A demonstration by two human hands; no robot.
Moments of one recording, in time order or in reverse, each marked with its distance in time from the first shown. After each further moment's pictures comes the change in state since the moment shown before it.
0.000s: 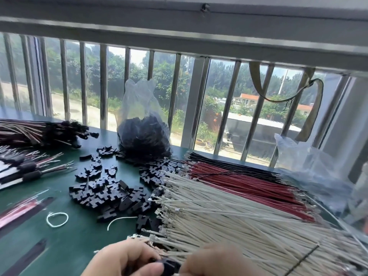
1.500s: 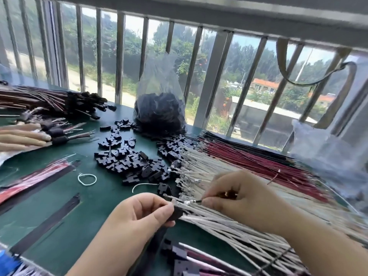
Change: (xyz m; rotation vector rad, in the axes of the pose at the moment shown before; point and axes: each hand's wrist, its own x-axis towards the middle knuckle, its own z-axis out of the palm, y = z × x) left_hand -0.005 -0.005 -0.008 -0.426 0.080 -0.164; right_hand 0.016 0.003 -0.025 0.084 0.161 0.047
